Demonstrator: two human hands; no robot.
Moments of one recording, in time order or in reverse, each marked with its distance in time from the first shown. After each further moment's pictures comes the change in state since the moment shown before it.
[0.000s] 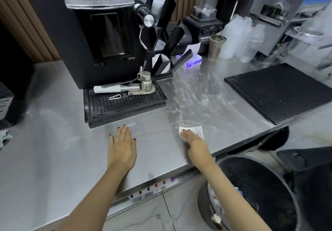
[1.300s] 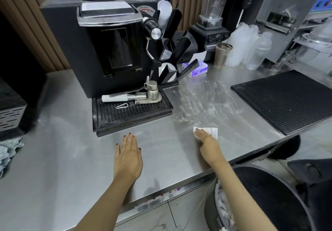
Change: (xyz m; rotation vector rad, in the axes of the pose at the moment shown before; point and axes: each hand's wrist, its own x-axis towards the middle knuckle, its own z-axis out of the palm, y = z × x) left_hand 0.000 0.001 -0.001 0.034 -0.044 -0.040; right_hand 0.034 0.015 -0.017 0.023 0.112 0.125
